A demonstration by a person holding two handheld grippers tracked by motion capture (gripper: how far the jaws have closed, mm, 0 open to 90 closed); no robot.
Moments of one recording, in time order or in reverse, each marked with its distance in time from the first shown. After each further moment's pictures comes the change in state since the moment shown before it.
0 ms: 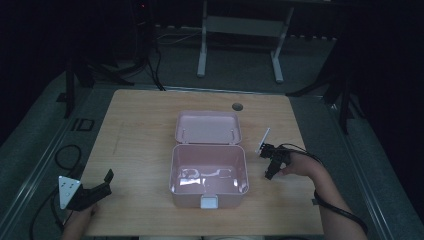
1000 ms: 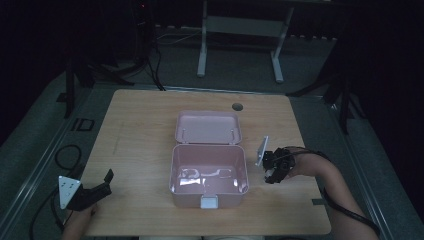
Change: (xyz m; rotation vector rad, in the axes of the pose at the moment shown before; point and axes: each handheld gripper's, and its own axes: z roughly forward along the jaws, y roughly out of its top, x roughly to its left) left arm 0.000 0.000 0.000 0.001 0.003 0.000; right arm 0.045 -0.014 -0.043 -0.082 -0.030 -0.442
